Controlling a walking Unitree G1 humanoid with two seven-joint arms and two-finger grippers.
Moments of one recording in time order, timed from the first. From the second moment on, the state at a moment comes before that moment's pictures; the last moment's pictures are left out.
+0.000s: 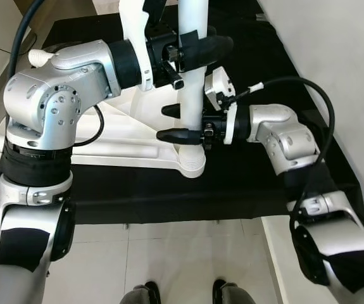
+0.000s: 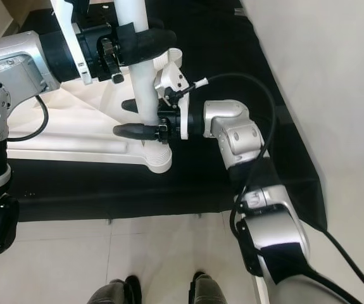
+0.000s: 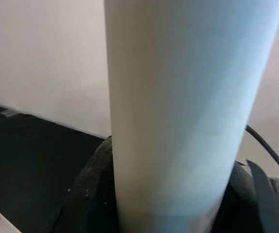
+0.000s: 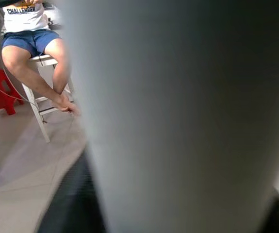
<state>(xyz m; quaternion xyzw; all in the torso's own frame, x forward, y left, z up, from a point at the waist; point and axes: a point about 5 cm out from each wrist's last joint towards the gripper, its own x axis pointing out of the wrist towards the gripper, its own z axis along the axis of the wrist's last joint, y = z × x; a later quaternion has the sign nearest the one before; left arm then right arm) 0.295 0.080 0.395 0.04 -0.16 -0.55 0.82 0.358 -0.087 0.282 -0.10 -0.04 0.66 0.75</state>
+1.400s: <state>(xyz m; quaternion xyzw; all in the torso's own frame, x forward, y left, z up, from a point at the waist) 0.295 0.096 0.377 0.03 -0.14 -0.52 0.85 0.330 -0.070 0.252 -0.07 -0.10 0.22 0.97</state>
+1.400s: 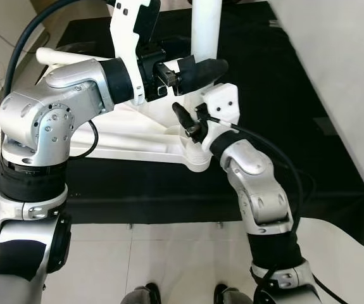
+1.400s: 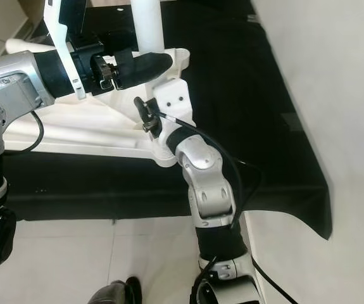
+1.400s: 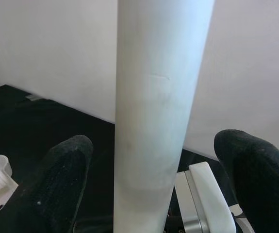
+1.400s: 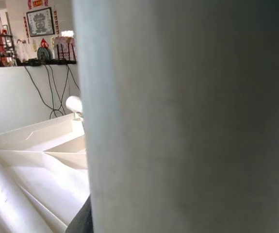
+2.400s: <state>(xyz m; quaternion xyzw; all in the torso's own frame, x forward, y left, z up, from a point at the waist) 0.225 0.157 0.294 -0.03 -0.06 -0.43 0.90 0.333 -0.086 0.224 -0.03 -0.03 0.18 0.98</state>
